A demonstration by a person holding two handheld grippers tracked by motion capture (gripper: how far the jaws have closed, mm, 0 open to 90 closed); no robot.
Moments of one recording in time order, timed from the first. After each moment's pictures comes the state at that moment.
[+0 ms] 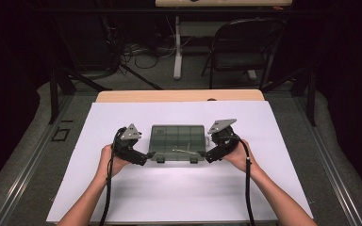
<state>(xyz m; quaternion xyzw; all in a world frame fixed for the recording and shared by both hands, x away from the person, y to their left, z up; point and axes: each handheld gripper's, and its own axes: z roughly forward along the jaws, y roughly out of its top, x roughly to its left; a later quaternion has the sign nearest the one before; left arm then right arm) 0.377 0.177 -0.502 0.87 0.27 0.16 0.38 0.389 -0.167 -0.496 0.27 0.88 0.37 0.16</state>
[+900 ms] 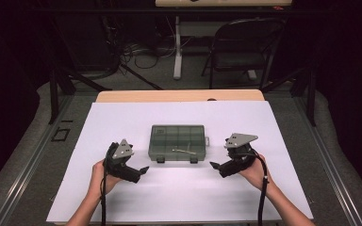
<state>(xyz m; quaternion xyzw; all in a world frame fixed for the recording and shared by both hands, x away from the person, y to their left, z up) 0.329 0.194 -0.515 0.87 0.28 0.18 0.37 0.334 -0.204 -0.493 0.28 0.86 0.39 0.19</state>
